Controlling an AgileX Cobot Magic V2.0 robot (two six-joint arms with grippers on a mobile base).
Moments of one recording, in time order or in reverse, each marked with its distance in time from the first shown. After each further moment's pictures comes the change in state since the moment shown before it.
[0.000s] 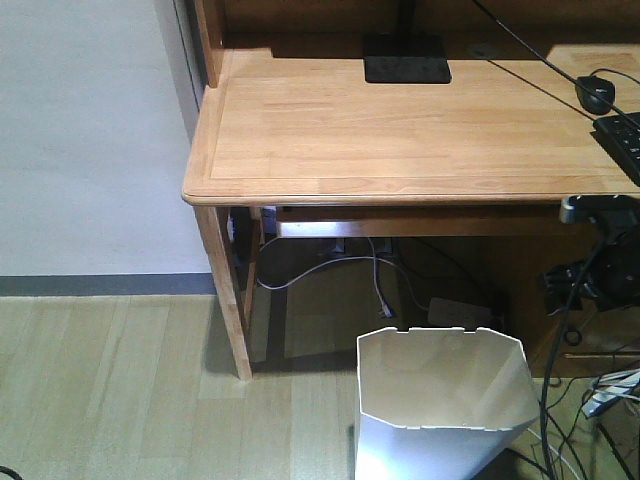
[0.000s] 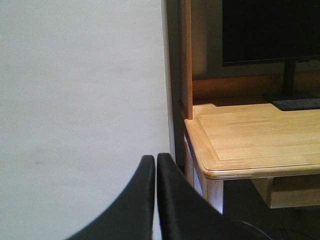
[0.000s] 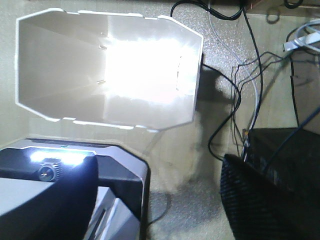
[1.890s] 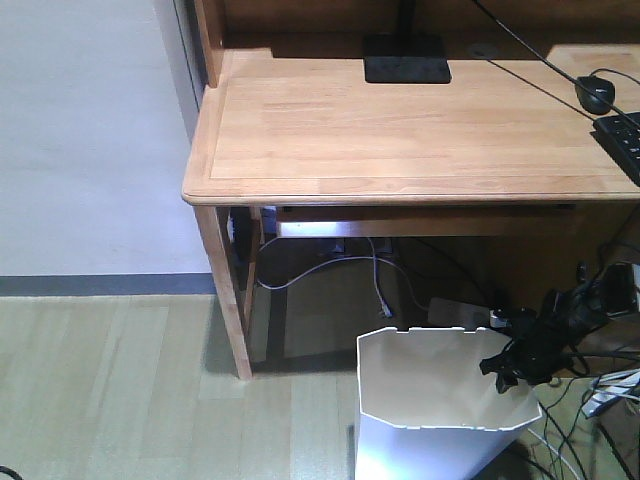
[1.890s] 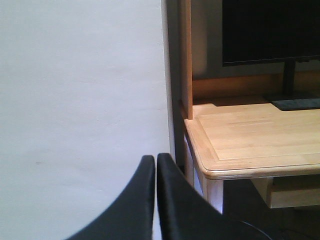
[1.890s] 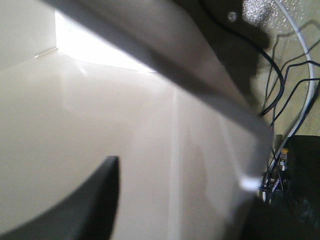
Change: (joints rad) left arm 0.000 0.000 0.000 0.000 0.000 0.000; right arm -0.047 1.254 -0.936 -0.042 -0.033 -0.063
